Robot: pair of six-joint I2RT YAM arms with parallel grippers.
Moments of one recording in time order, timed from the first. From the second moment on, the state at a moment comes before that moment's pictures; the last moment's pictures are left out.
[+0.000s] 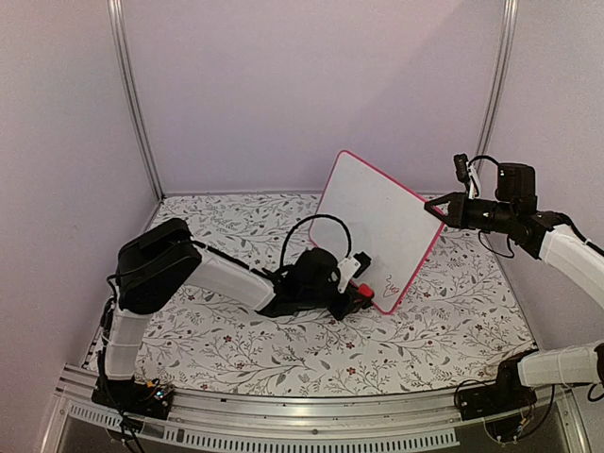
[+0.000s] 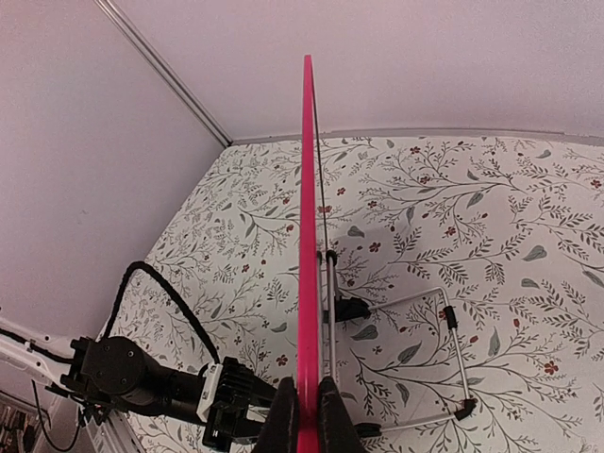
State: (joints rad) left arm -1.05 2.20 1.28 0.40 0.07 -0.11; right arm 0.22 1.13 0.91 -0.20 -0.56 0.32
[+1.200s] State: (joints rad) left arm -1.07 2.20 1.41 0.34 0.11 -0.10; right arm 0.22 1.14 0.92 -0.20 -0.56 0.31
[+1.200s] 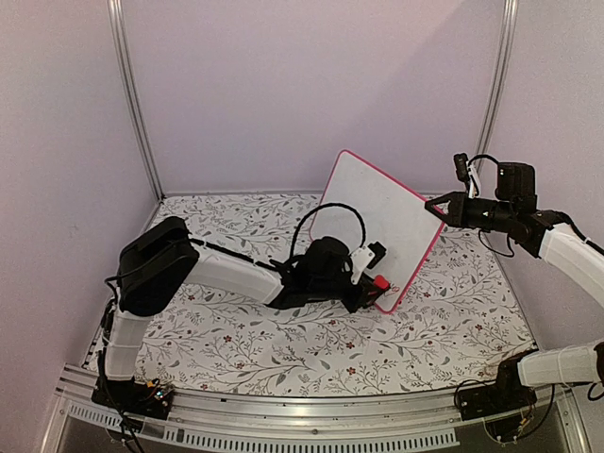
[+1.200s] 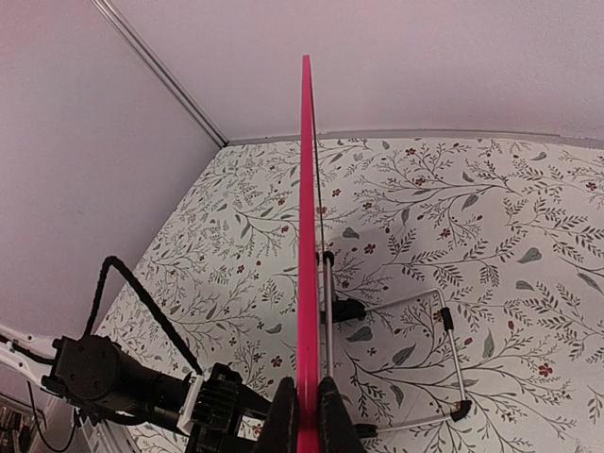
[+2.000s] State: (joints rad) left arm -1.07 2.22 1.44 0.22 0.12 -0.09; right arm 0.22 1.13 0.91 -0.19 -0.56 0.31
